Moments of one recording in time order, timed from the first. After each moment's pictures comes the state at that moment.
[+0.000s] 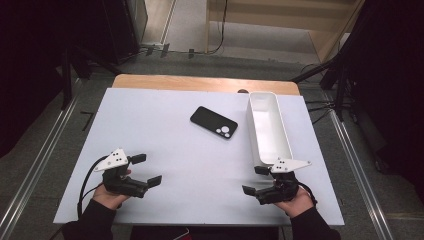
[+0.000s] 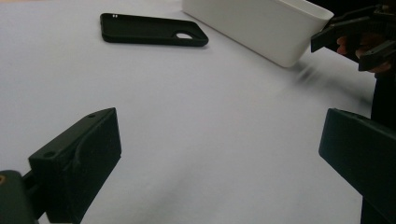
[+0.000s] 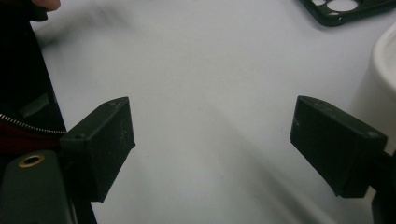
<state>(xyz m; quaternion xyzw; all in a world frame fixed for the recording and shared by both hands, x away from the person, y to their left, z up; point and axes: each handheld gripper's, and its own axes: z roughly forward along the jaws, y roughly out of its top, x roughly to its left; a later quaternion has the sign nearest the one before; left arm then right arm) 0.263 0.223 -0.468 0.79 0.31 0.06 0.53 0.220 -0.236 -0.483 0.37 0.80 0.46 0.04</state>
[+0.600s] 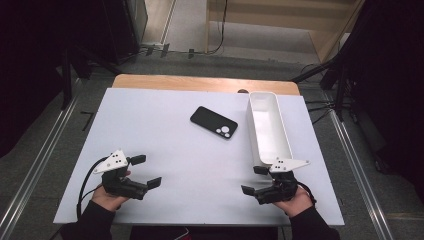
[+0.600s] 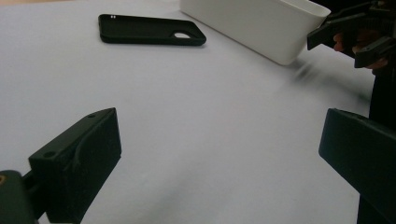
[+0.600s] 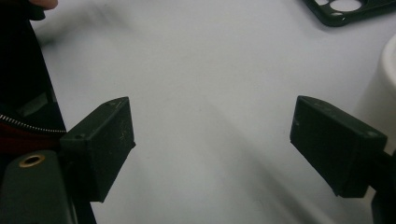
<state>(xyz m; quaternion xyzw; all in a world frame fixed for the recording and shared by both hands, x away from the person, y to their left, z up) 0.259 0.225 -0.466 0.79 0.31 0.07 0.52 0.221 -0.233 -0.482 0.37 0.81 0.46 0.04</state>
